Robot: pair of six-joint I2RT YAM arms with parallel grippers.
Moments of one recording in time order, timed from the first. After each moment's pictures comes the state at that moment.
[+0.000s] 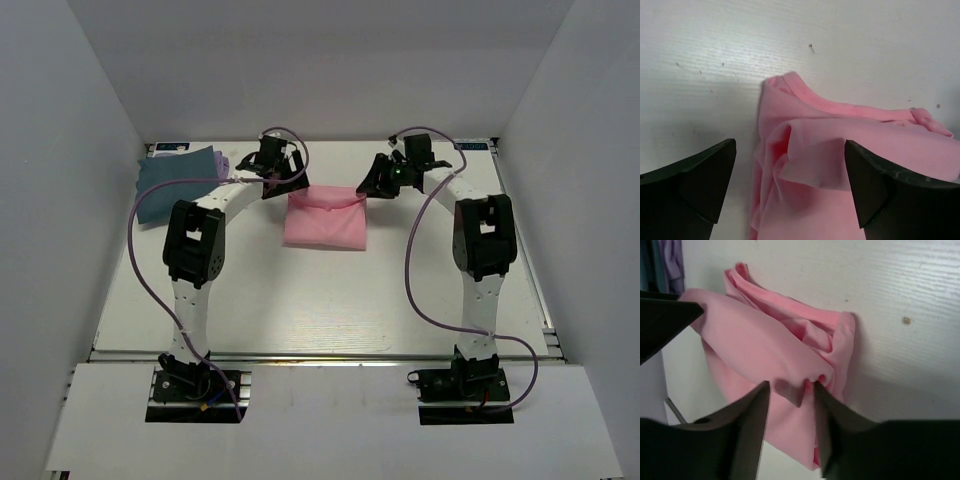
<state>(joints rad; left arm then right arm) -0.37 2.15 1.71 -0.35 -0.06 -0.52 0.22 2.16 1.64 -0.30 -0.60 0.45</state>
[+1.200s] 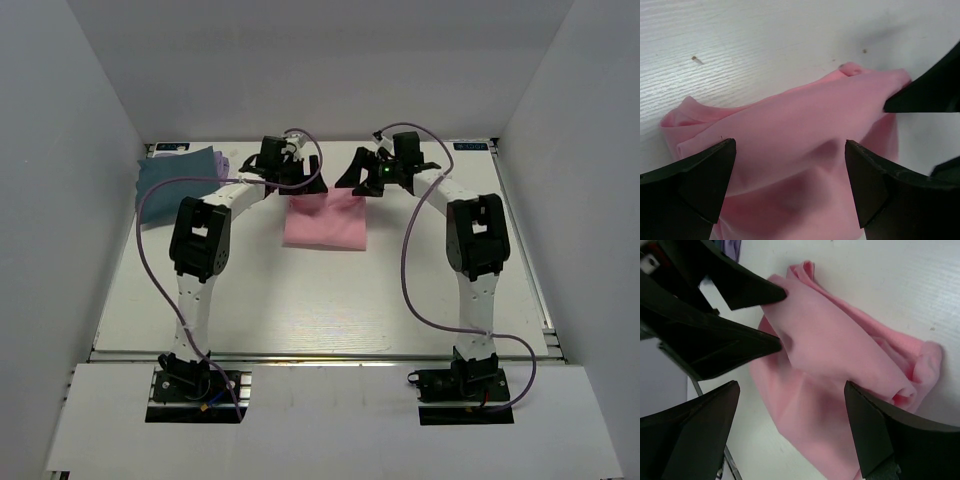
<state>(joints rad) -0.35 2.22 1.75 -0.19 0.40 -0.32 0.28 2.16 1.64 -0.15 -0.76 0.48</state>
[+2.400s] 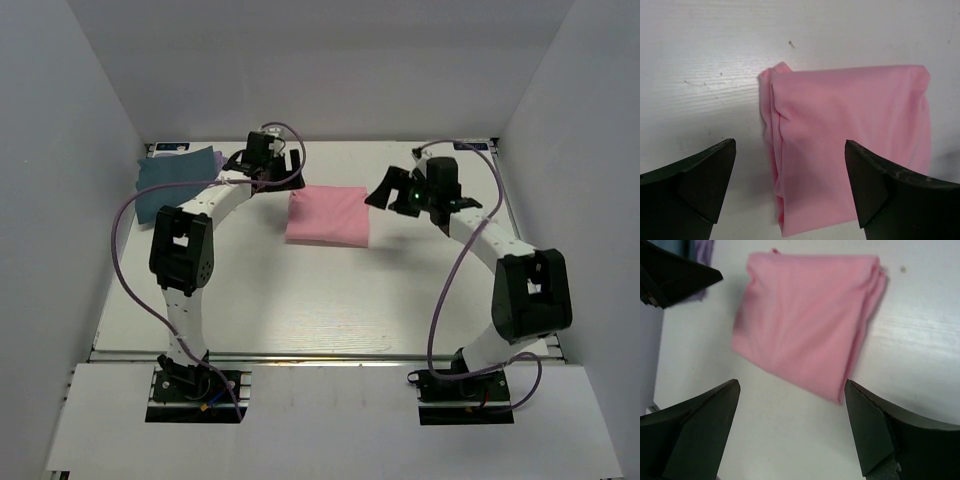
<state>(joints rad) -0.32 2.05 1.66 -0.32 0.10 -0.33 0.24 1.63 1.13 -0.06 -0.45 0.47</state>
